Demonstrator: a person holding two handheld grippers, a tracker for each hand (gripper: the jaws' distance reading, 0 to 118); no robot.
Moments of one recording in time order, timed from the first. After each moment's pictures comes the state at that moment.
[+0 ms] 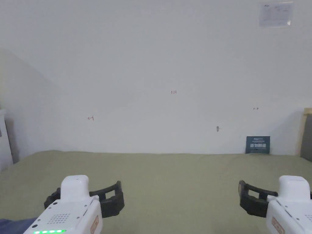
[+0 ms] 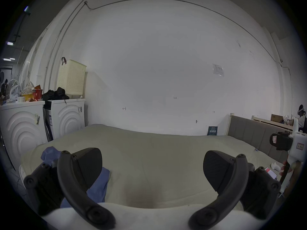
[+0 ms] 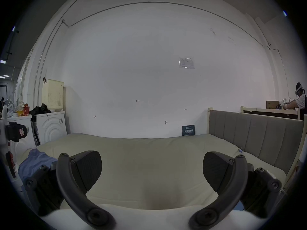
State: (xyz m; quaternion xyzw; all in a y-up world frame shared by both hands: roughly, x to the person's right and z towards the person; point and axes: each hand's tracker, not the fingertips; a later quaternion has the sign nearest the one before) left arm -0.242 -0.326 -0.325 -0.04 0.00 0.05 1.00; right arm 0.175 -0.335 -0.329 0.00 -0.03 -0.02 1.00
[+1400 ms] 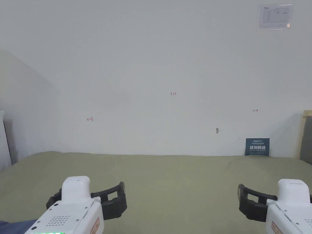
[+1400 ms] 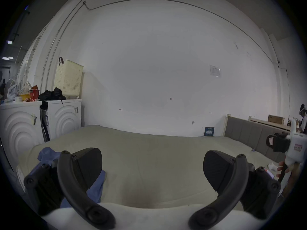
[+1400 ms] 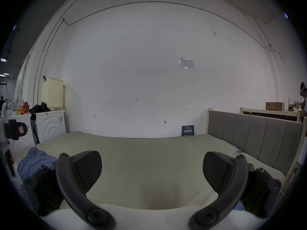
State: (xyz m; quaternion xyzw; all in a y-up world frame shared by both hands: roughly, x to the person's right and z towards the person) left arm -0.238 -0.323 -0.325 -0.03 -0.02 0.06 1.00; right arm 0.173 -0.334 -0.327 -0.01 -0.03 -0.01 1.00
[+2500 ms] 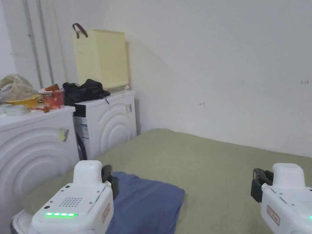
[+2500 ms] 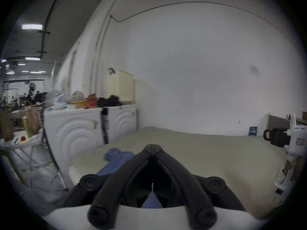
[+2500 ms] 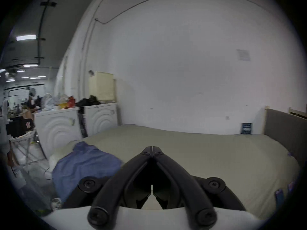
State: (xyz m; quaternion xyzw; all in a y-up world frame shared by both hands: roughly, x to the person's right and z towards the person) left arm -0.413 -0.314 -0.155 -0.04 0.24 0.01 0.97; right arm -0.087 -0.334 -0.350 -0.04 0.26 -0.01 0.96
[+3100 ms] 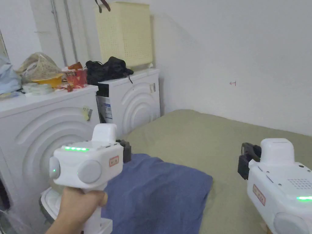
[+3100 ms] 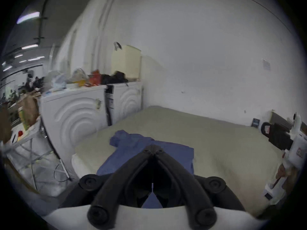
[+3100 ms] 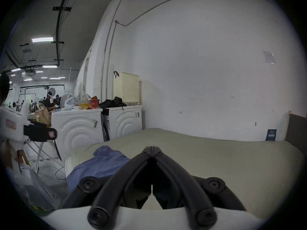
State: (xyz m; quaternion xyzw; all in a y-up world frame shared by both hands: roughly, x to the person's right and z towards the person) left arm -0.516 -0.292 -0.260 -0.19 0.17 0.05 0.97; right arm -0.181 -0.319 -0.368 -0.02 0.31 0.00 0.95
